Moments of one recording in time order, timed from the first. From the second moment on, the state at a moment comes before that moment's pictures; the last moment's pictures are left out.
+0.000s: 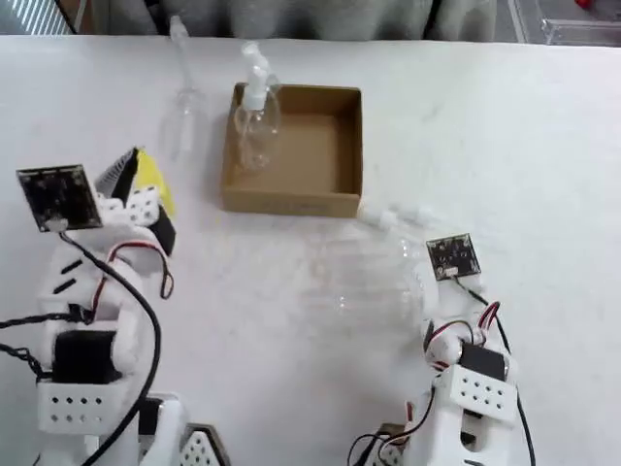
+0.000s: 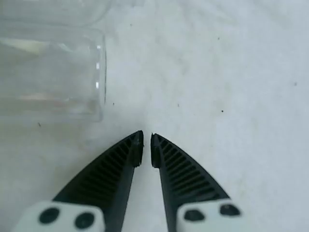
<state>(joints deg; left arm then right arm) -5.2 -69.0 55.8 35.8 10.7 15.8 -64.7 88.1 45.6 29.9</state>
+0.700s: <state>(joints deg) -7.7 -25.5 23.9 39.9 10.7 15.8 -64.7 88.1 45.6 29.9</state>
